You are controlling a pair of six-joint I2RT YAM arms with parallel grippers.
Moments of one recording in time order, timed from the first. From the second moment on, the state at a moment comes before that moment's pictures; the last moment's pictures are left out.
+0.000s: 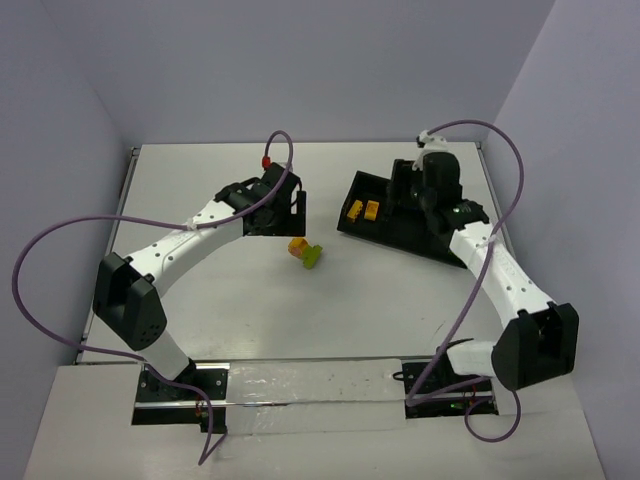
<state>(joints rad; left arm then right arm) -0.71 1.64 1.46 -0.82 -0.27 -0.55 0.20 1.30 1.10 -0.27 0.05 0.22</state>
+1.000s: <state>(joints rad) -0.71 1.92 1.53 -0.85 -0.31 -1.19 0.39 1.12 0.89 -0.32 0.04 0.23</state>
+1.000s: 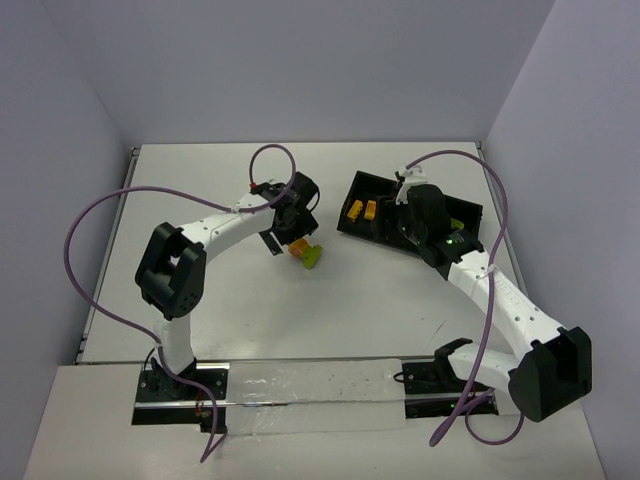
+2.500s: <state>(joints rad) -0.67 1.97 1.47 -0.74 -0.20 -1.31 0.39 1.11 0.89 -0.33 0.01 0.22</state>
